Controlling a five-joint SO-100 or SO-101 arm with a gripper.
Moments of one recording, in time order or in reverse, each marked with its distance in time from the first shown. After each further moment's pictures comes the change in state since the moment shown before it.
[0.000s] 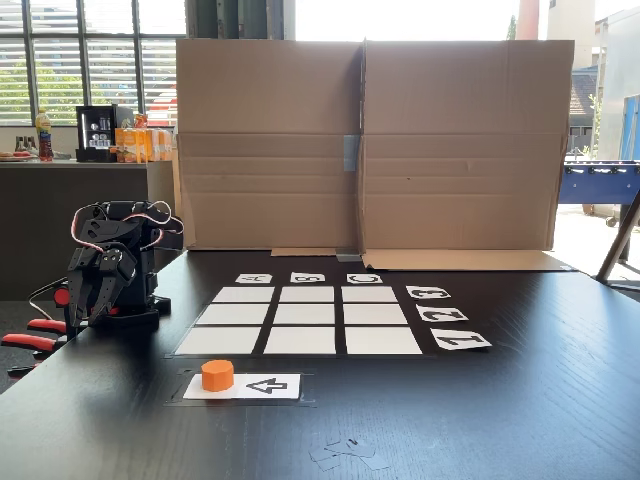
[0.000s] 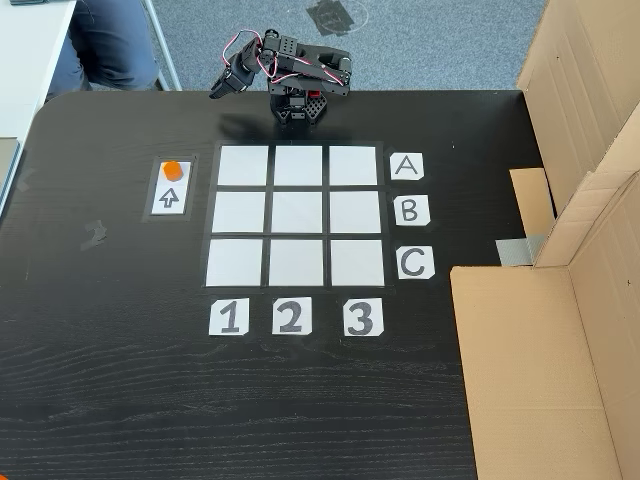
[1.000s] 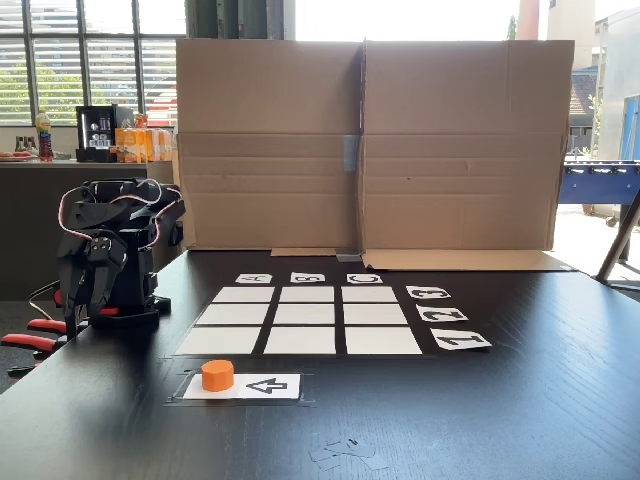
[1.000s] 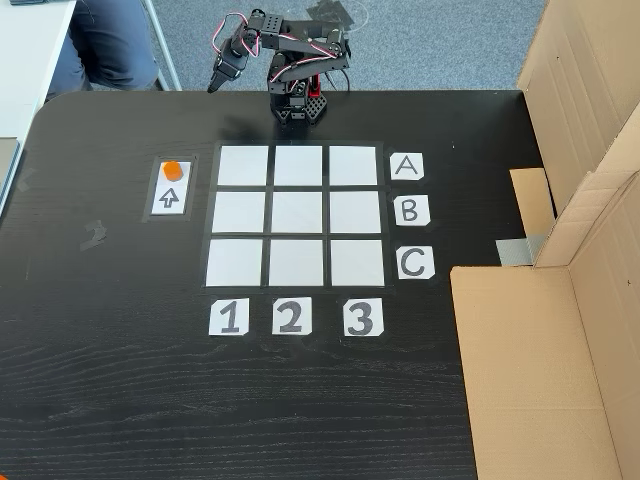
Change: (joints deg) arm 2.6 -36.0 -24.9 -0.2 -4.6
